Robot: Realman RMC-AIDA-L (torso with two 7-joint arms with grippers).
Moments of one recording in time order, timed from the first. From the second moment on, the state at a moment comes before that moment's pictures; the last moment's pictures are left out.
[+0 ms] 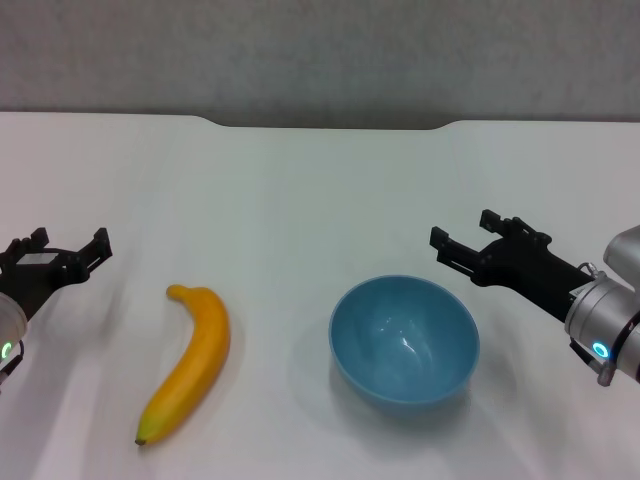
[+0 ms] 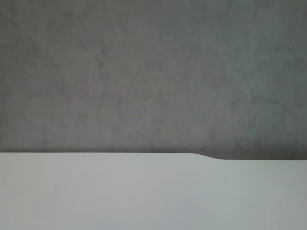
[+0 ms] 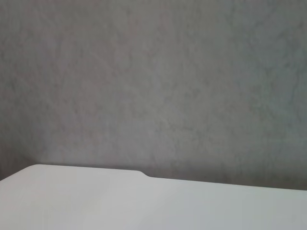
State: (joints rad) left arm -0.46 -2.04 -1.66 -0.31 0.20 -0.60 2.59; right arm 0.45 2.03 -1.83 -0.40 2.87 0.77 -2.36
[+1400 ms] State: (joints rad) left arm -0.34 -2.03 -1.53 -0.60 0.30 -0.44 2.42; right arm 0.41 2.00 -1.83 -0.62 2.54 0.61 -2.02
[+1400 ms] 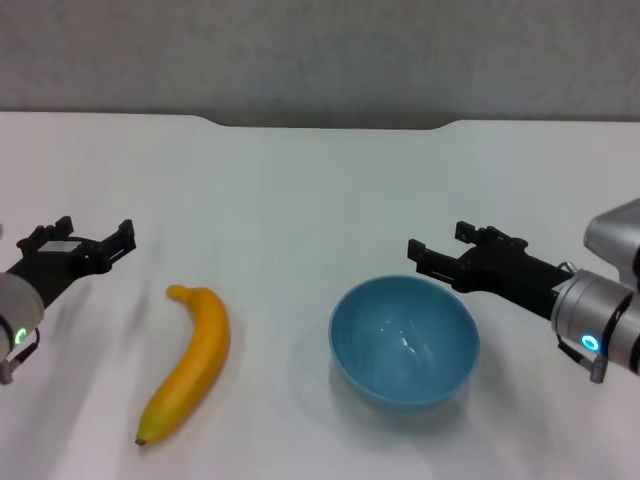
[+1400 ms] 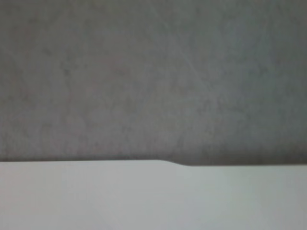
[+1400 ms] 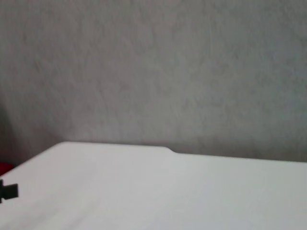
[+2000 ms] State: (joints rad) left arm -0.30 -2.02 -1.32 -1.10 0.37 0.30 2.32; right arm 0.28 2.00 -1.52 -0.98 1.70 0.64 -1.27
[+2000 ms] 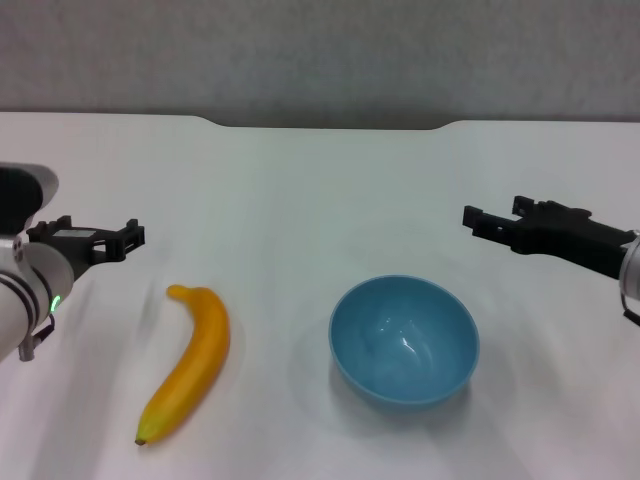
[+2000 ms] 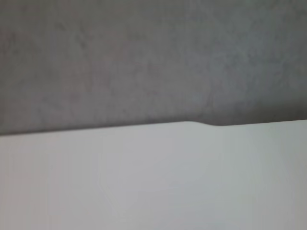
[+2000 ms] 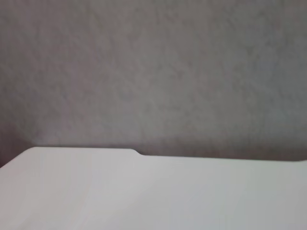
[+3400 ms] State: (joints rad) left arm -0.38 -2.01 -1.35 -1.25 -0.03 0.59 2.73; right arm 0.73 2.01 -1.15 -0.65 0.88 1.10 -0.69
